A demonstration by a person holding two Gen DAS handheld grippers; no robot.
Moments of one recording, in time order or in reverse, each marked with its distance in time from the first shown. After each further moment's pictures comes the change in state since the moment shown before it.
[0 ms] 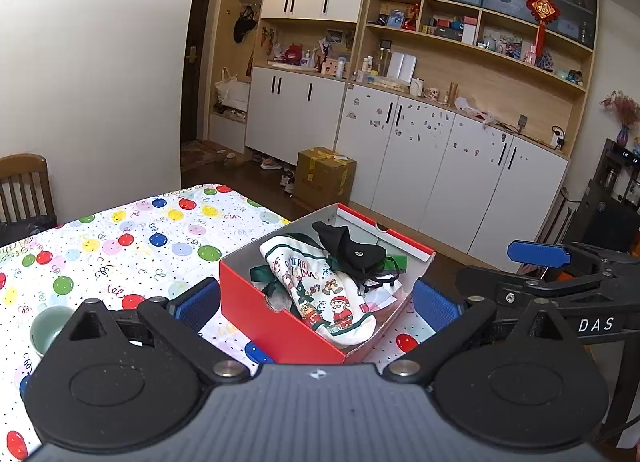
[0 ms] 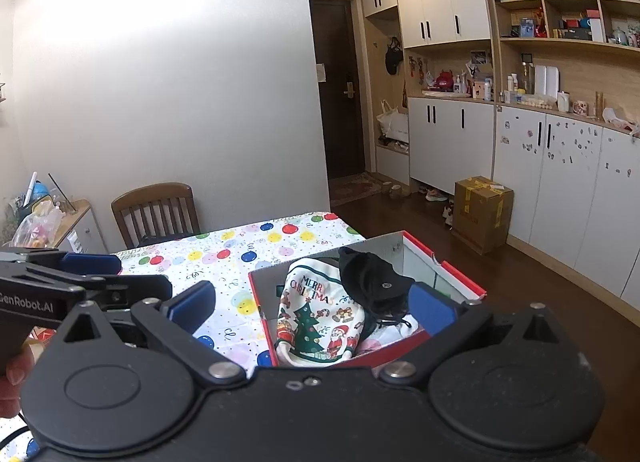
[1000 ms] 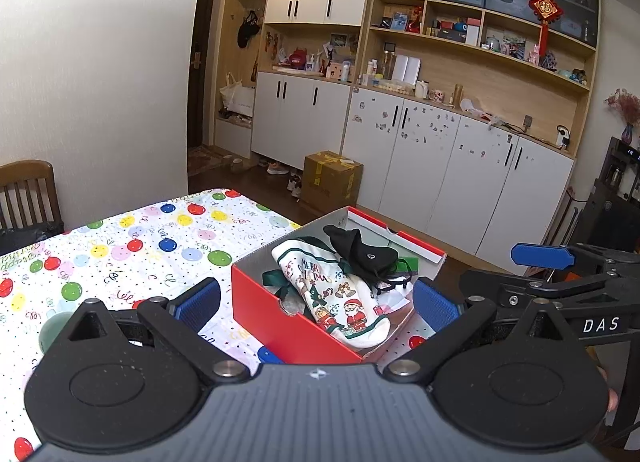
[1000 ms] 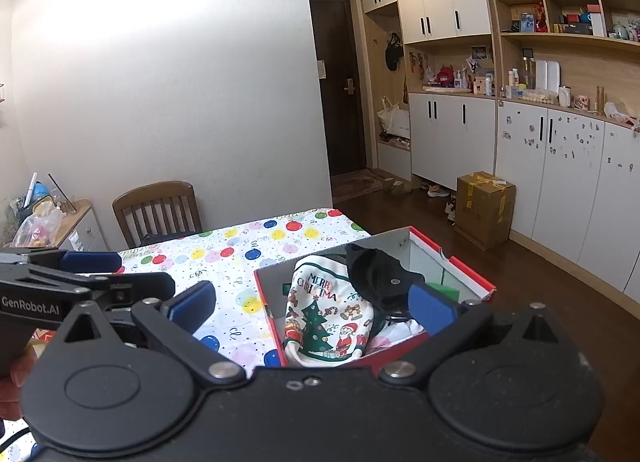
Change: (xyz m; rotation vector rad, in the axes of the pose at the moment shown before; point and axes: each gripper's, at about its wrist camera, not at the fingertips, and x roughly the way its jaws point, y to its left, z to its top) left arm 0.001 0.010 -0.001 0.015 -0.014 0.021; right arm 0.008 0.006 -0.002 0.017 0.010 0.001
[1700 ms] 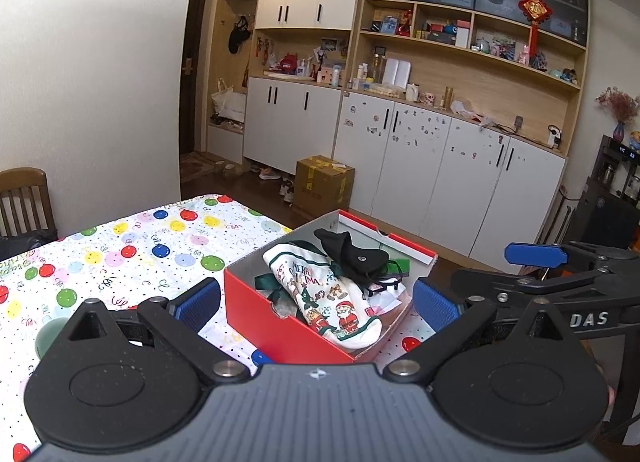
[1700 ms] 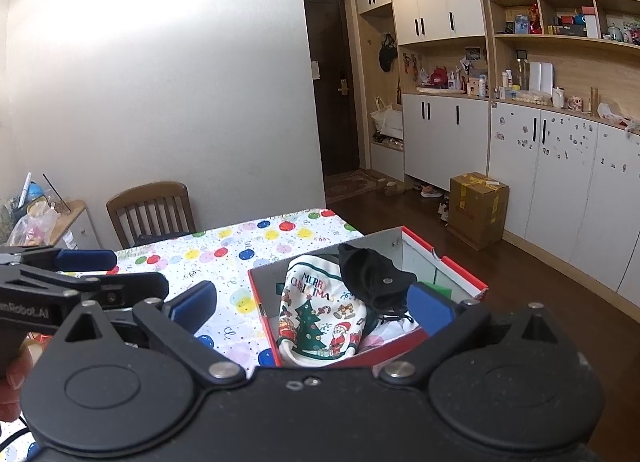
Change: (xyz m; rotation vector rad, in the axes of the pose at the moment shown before) left arm -0.006 -0.003 -0.001 0.012 -0.017 -0.023; right arm -0.008 0.000 -0.001 0.001 -0.006 -0.019
